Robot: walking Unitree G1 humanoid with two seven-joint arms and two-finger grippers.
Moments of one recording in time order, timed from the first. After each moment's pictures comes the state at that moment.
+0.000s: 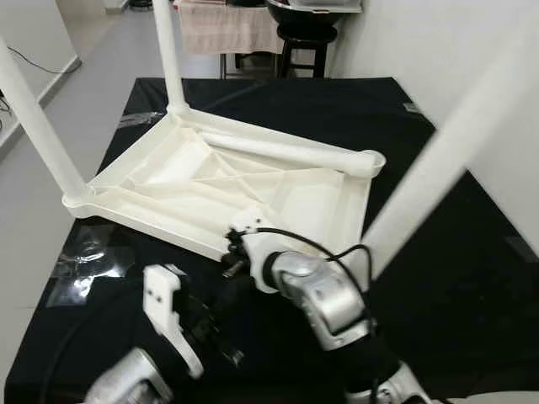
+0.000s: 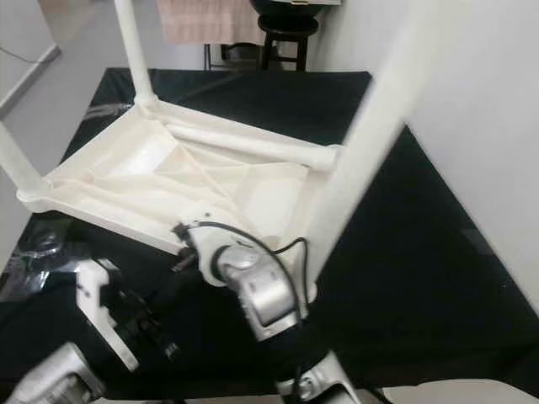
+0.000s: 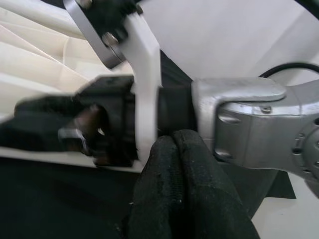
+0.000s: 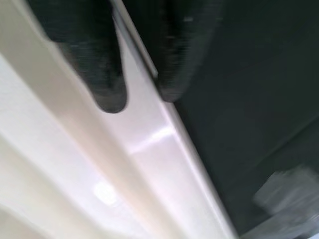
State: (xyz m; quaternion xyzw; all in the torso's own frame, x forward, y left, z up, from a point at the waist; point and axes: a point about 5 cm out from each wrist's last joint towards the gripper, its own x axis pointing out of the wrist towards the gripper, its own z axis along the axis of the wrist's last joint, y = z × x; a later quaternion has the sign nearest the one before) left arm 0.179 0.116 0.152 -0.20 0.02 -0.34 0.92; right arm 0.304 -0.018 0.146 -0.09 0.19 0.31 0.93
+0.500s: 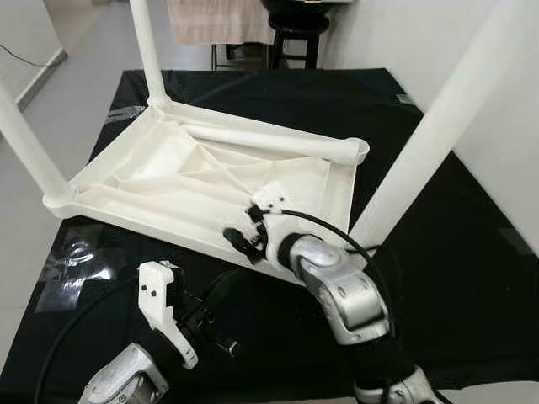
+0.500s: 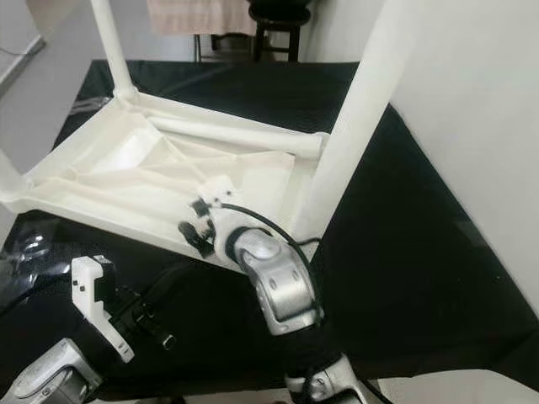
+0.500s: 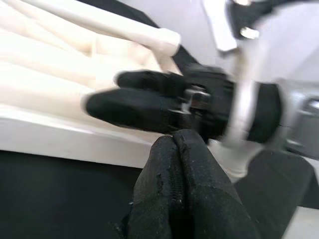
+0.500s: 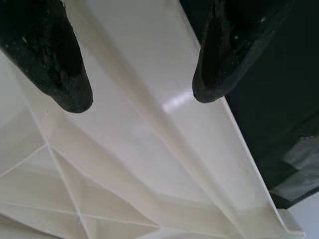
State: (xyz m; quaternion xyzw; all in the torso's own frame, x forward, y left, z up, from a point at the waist) left arm 0.187 0.130 0.155 -0.18 0.02 -0.29 0.94; right arm 0.293 -0.054 0.163 -0.04 0.14 0.36 0.92
